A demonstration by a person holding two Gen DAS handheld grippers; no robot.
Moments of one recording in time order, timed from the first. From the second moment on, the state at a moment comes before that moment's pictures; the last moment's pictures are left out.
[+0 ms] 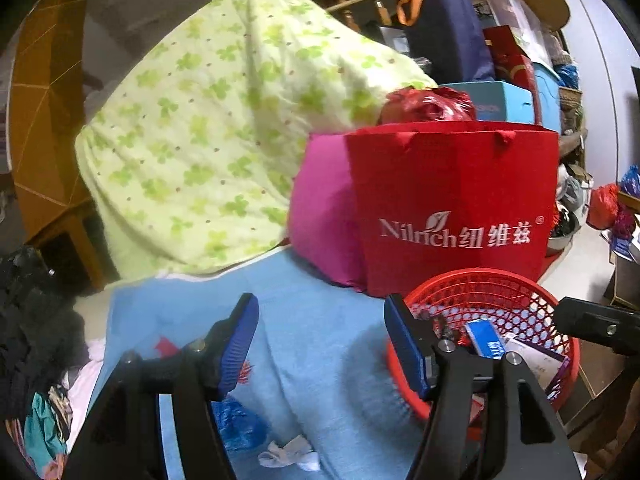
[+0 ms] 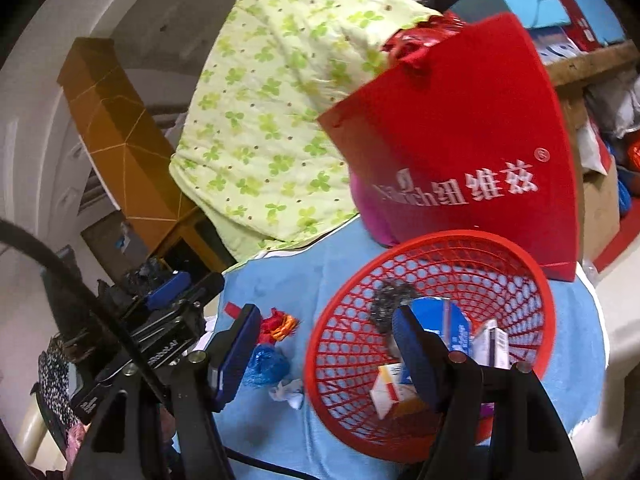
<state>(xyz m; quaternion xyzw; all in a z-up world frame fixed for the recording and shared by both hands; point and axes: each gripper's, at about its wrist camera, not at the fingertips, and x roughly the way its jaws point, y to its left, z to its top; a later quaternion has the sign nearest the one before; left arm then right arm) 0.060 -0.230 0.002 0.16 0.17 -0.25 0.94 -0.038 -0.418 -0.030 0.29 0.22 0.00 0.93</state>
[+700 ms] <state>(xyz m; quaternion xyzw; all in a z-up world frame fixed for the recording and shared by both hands) 0.144 -0.007 -0.093 0.14 0.29 -0.03 0.95 0.029 -0.277 -0.048 0.18 0.30 0.14 0.92</state>
